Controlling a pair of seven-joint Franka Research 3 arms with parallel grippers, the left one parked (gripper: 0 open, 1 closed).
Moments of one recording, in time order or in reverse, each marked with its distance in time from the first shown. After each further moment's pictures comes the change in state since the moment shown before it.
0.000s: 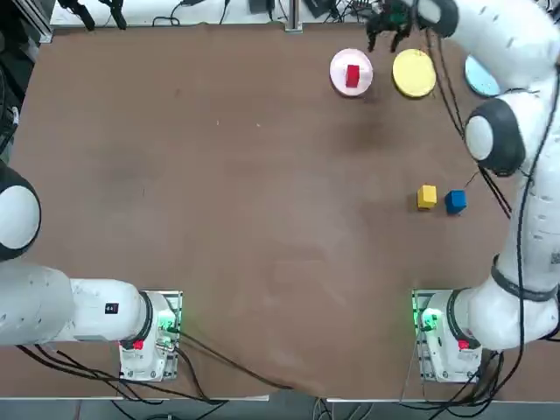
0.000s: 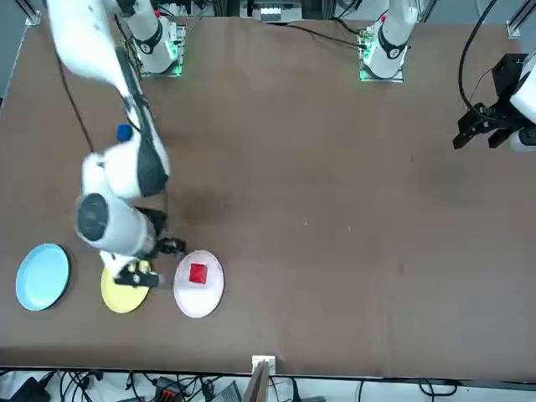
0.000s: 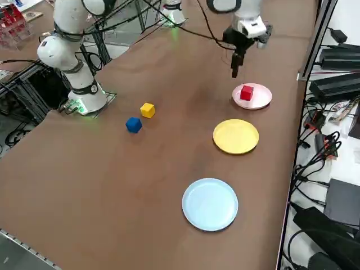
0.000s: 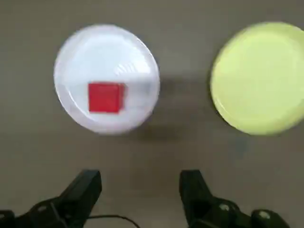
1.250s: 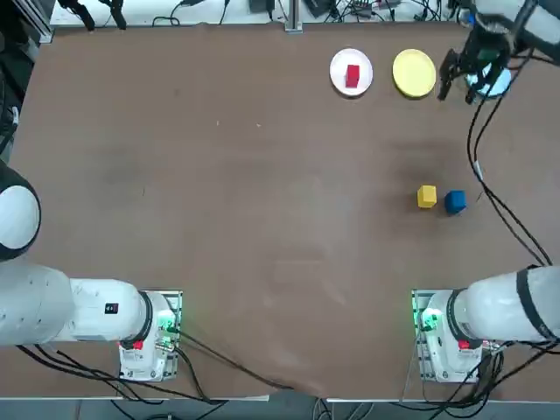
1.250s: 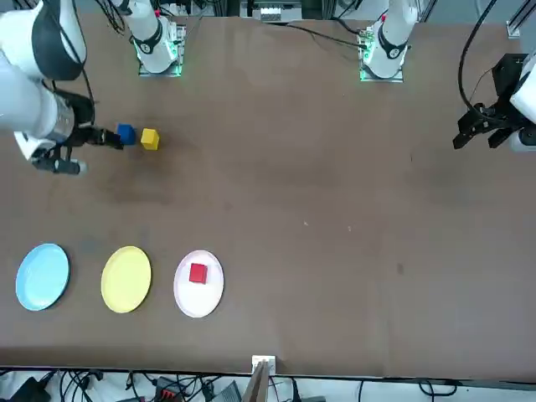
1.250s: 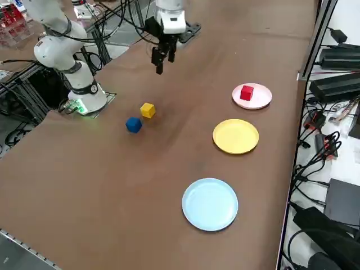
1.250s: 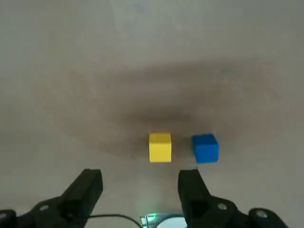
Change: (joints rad) arm -0.202 -0.719 -0.004 -0.906 -0.001 0.018 -0.137
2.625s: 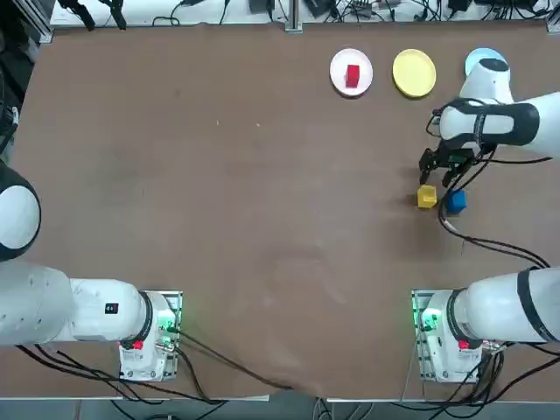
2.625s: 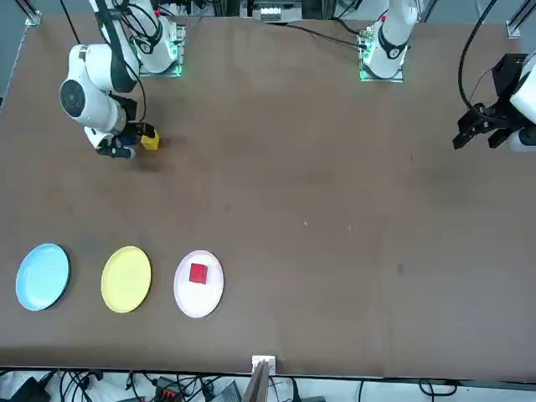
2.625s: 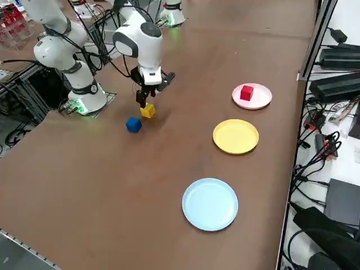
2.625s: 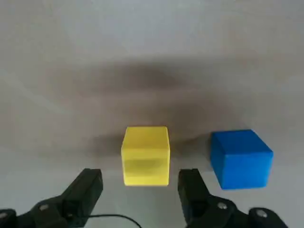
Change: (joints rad) arm 0.000 0.018 0.002 -0.550 0.000 0.562 -0.037
